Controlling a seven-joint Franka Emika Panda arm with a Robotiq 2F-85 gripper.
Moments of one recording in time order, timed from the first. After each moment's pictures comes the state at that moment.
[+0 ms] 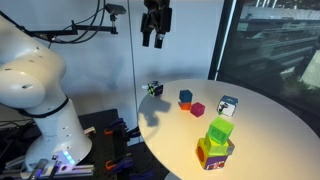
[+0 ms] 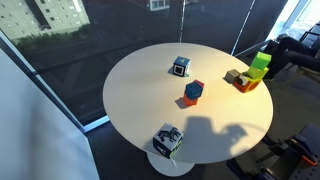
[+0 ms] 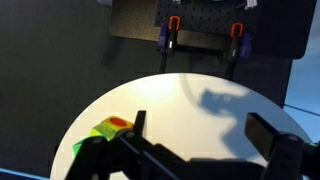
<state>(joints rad) -0.02 -0.56 0.00 -2.27 -0.15 1.49 -0.10</state>
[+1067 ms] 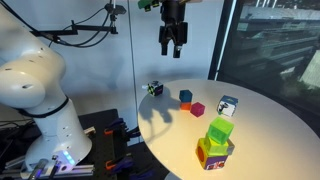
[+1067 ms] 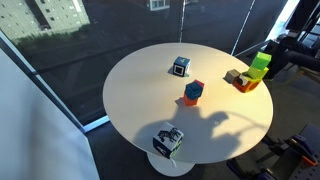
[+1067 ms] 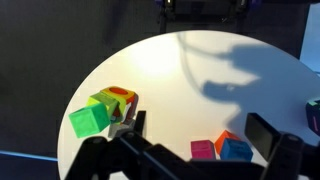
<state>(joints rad) -0.02 -0.43 0.02 -2.27 -0.15 1.73 0.02</state>
